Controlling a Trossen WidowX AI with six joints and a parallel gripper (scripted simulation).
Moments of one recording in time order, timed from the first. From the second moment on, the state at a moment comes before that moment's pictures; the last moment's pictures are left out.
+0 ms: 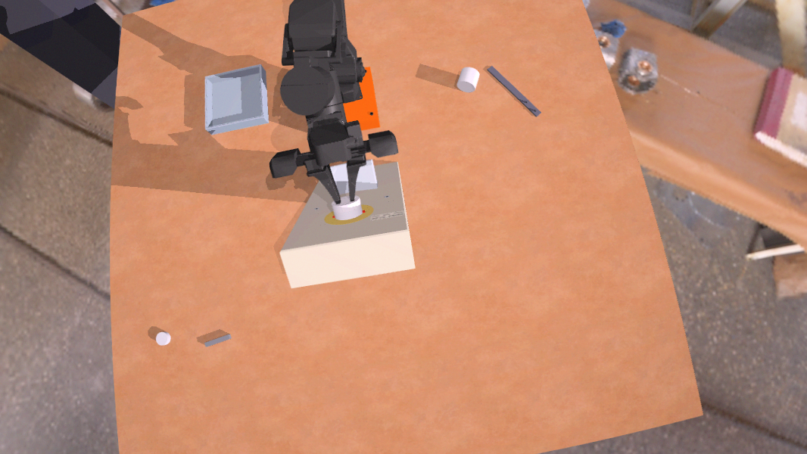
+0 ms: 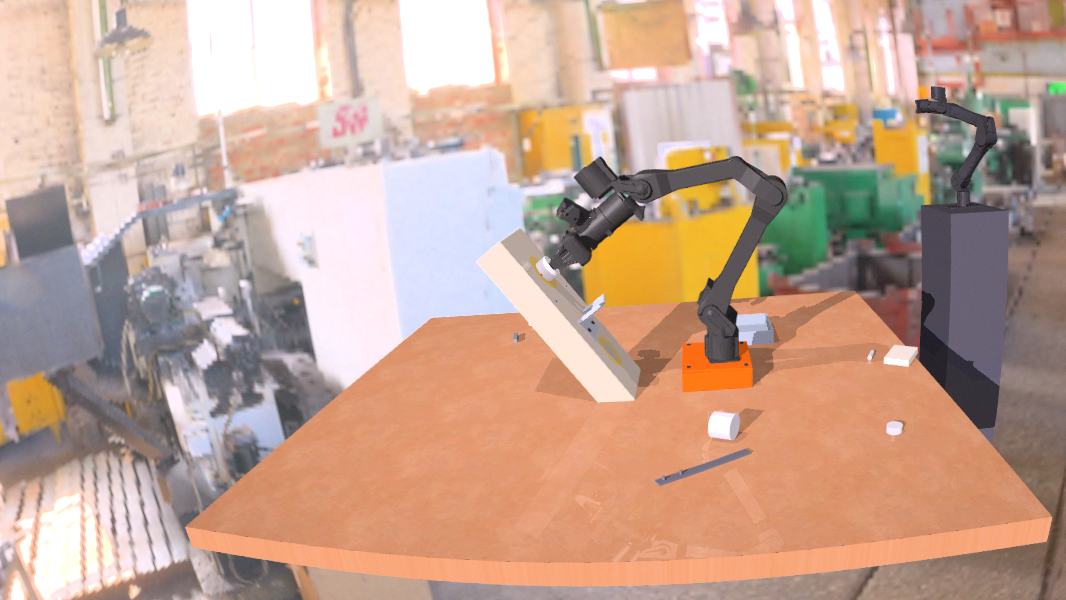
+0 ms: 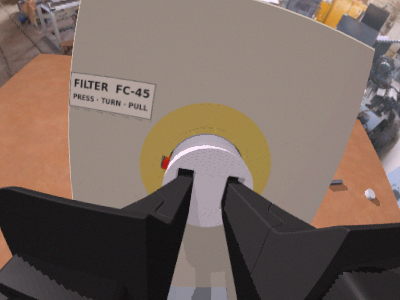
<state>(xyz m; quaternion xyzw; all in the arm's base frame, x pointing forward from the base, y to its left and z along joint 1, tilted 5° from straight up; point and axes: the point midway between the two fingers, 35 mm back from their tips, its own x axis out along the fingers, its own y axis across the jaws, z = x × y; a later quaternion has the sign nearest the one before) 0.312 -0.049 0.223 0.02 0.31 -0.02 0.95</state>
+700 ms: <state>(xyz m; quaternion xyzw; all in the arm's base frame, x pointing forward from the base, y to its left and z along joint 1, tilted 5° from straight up) 0.263 -0.045 0.228 0.03 0.31 -0.03 0.95</state>
